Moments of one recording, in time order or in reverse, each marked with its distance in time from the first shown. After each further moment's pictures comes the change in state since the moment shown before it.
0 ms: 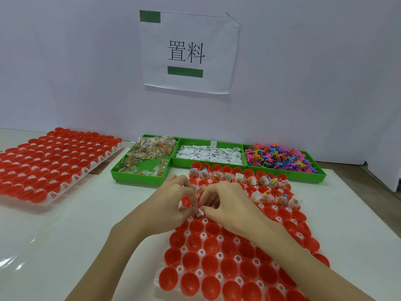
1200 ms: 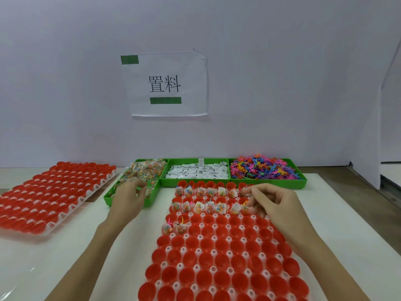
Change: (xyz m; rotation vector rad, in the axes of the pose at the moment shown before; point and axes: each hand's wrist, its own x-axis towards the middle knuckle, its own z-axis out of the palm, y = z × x) left_hand 0.033 -0.065 -0.012 0.138 0.412 -0.465; right_hand -0.073 0.072 -0.080 0.719 0.453 0.144
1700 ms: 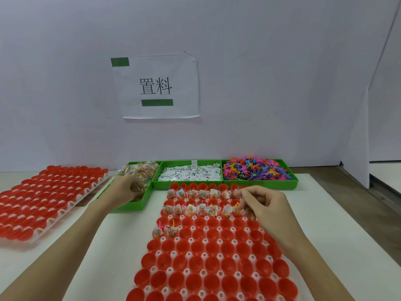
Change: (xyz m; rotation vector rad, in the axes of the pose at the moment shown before) left_hand 0.056 -0.020 -0.002 0.151 -0.299 0.108; right_hand 0.000 0.003 -0.001 -0.017 0.014 -0.007
